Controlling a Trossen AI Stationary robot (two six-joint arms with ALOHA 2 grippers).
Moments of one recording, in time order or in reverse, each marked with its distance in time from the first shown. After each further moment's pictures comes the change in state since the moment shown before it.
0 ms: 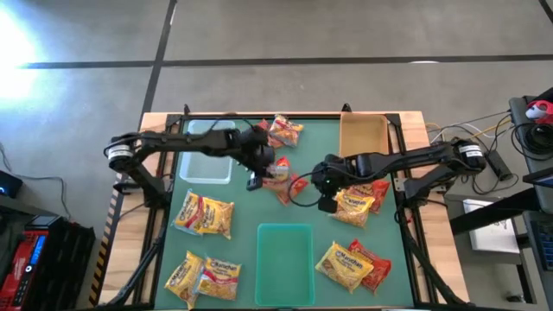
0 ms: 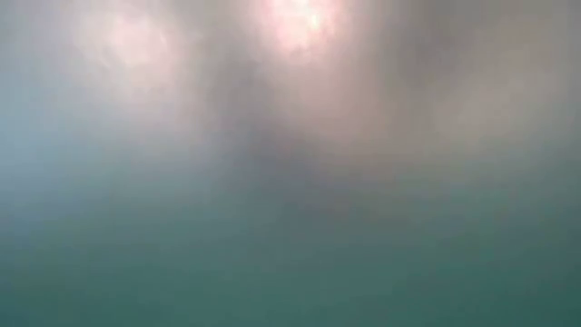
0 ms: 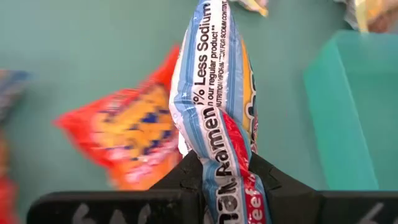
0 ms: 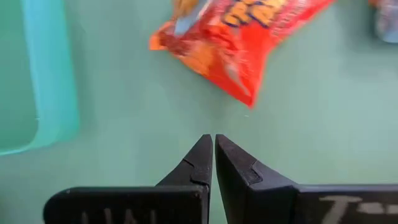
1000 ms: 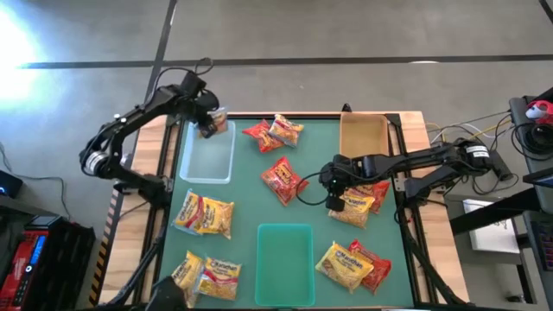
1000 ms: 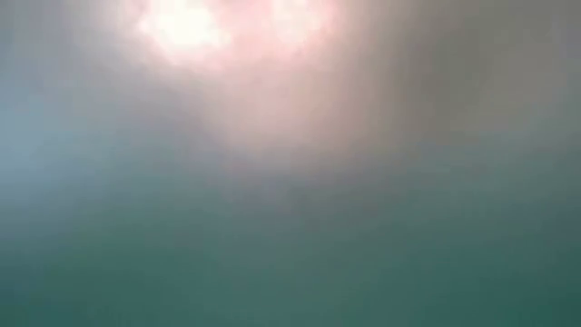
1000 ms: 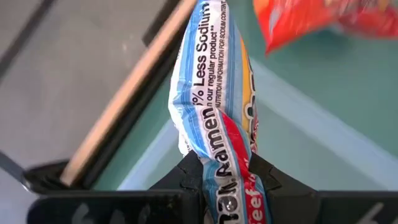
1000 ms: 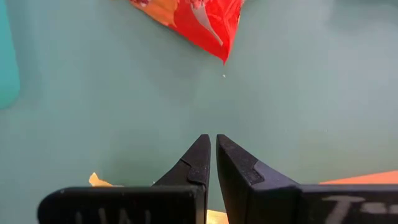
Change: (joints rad) left arm 0.712 -0.211 -0.037 -0.392 -0.236 0.229; right arm -0.035 -0.058 -0.172 0.068 0.017 -0.031
